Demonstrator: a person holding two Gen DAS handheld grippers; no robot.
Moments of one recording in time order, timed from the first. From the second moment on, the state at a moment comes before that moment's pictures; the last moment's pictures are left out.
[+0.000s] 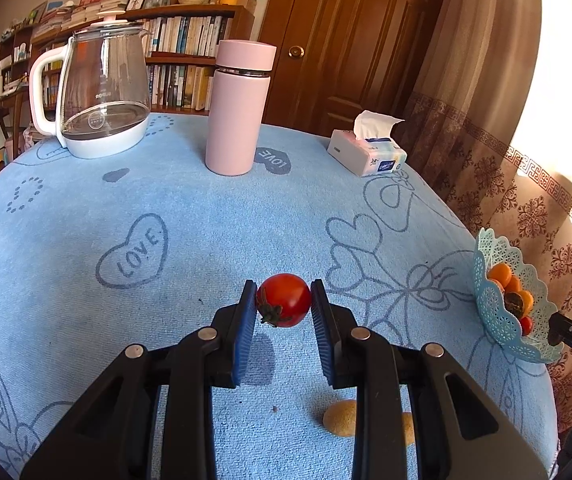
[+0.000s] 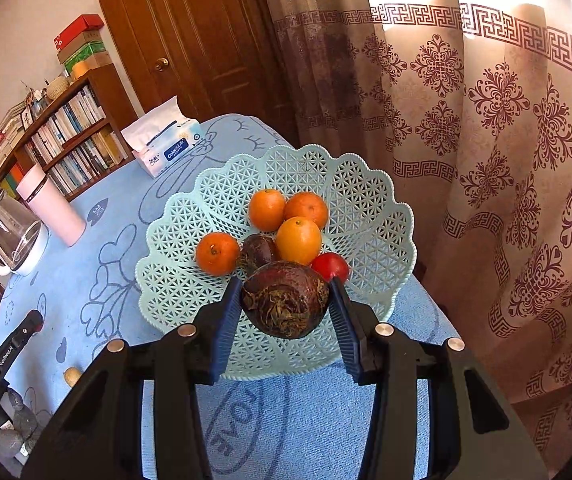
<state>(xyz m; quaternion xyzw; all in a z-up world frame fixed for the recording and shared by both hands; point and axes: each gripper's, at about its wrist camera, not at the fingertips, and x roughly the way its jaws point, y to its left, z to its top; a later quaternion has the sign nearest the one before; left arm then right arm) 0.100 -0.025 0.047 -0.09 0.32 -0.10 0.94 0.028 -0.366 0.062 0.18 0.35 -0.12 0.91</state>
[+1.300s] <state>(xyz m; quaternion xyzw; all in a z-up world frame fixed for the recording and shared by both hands) 0.099 -0.031 0.047 -0.07 0.32 -0.10 0.94 -0.025 -0.389 0.064 0.19 0.32 -0.14 0.92</state>
